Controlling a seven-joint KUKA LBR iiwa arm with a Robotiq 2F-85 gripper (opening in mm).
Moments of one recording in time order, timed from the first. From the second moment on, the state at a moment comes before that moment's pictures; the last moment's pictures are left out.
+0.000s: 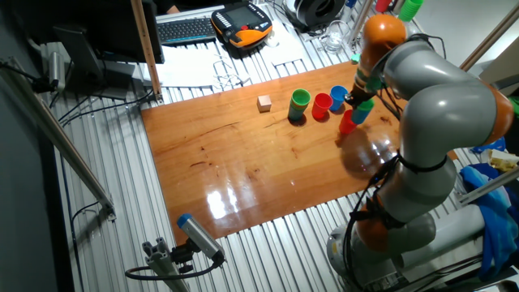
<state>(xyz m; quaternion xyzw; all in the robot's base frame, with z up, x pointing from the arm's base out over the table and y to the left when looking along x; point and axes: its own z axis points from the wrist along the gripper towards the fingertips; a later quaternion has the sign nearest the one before) 0.486 -0.180 0.192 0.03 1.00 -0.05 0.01</state>
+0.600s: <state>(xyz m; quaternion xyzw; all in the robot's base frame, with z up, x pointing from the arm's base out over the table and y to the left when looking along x) 0.496 -0.159 0.179 0.07 1.00 -0.03 0.05</state>
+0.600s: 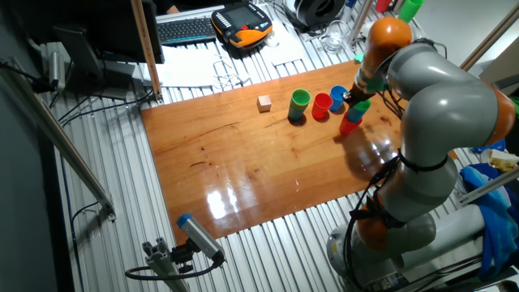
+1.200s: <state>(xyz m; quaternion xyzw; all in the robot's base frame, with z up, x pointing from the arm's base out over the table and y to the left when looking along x) 0.494 -0.167 0.144 0.07 1.00 -0.03 0.06</state>
